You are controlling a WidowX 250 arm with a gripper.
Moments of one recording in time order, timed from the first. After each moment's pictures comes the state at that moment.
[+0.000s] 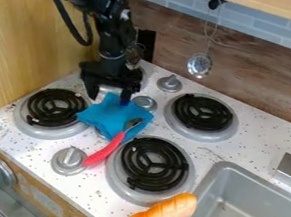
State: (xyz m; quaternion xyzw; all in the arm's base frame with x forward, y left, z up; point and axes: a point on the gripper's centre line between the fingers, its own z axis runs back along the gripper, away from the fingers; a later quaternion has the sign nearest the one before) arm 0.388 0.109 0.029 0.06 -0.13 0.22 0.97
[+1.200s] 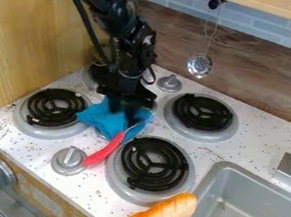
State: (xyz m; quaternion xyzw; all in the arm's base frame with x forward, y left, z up) arm 0.406 0.093 -0.007 0.08 -0.11 0.21 0.97
